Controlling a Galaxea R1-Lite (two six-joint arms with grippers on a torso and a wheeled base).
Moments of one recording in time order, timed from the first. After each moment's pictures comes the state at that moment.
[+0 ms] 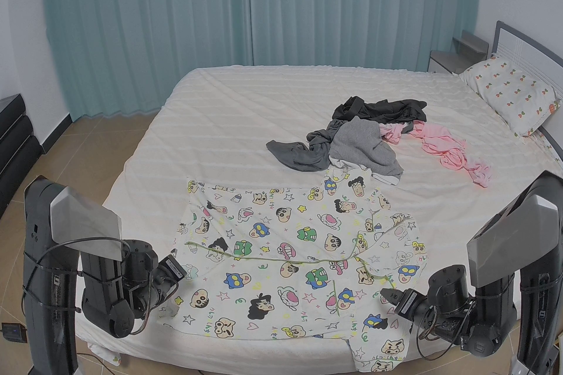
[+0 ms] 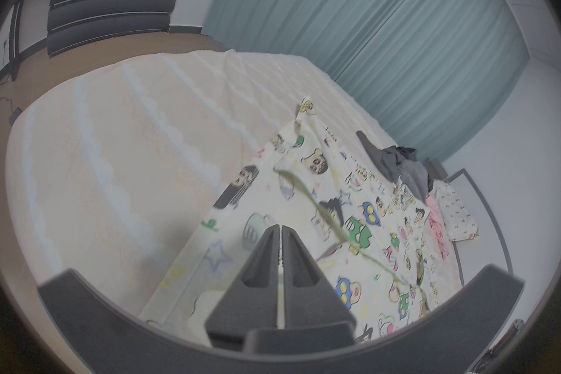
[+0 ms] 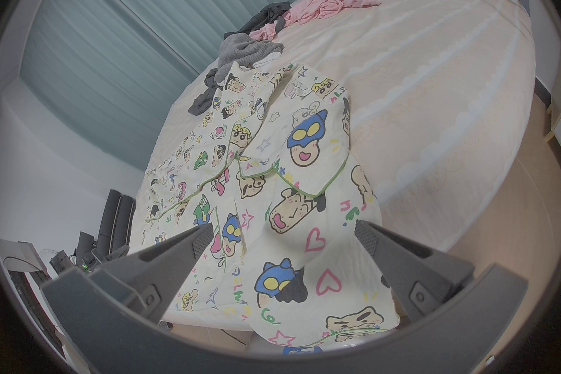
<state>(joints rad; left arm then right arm) -0.22 2.43 -0.33 -1.55 0.14 -0.81 0.53 2.34 -0.07 -1.55 -0.25 0.95</state>
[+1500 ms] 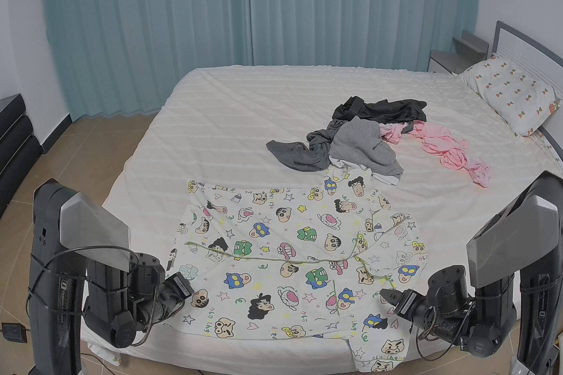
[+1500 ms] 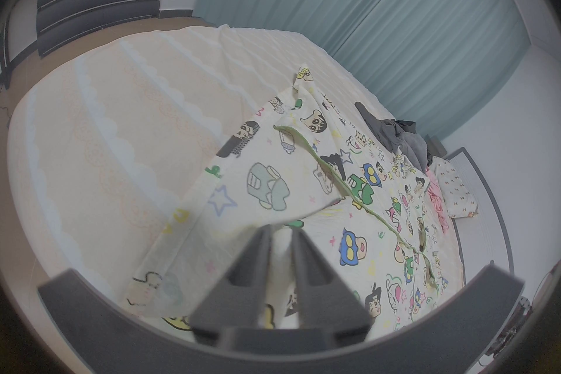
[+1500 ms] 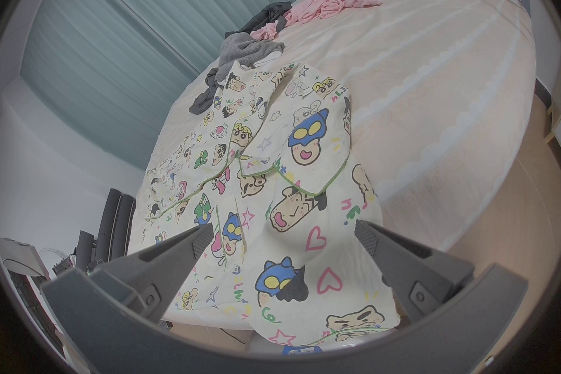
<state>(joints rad) -0.25 2.46 -0.26 -1.55 0.10 -0.81 0.54 2.34 -0.07 -1.55 -0.25 0.95</state>
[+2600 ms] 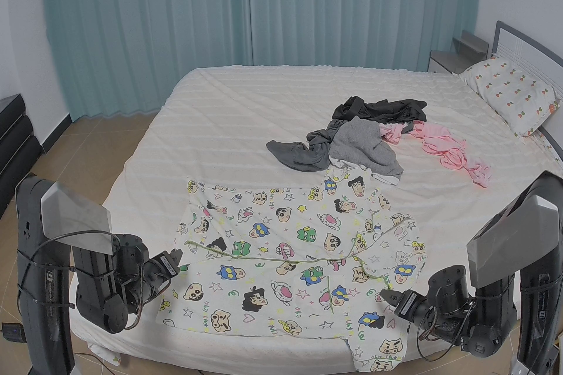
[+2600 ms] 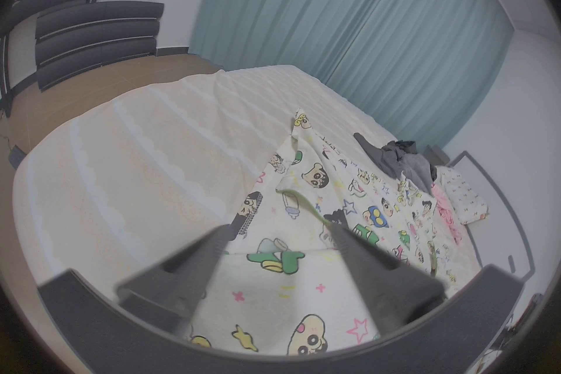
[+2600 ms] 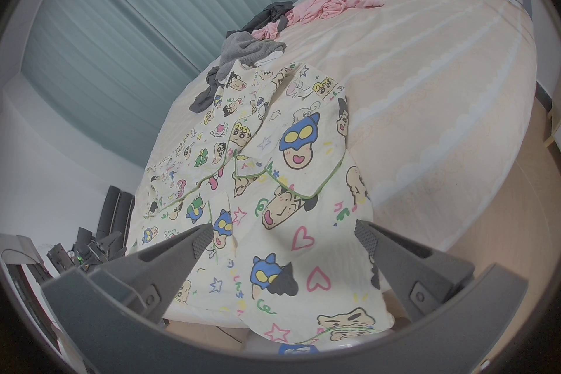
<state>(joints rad) -0.16 2.42 -0.33 -1.55 0.12 -0.63 0.54 2.34 -0.06 -1.55 -0.25 0.93</state>
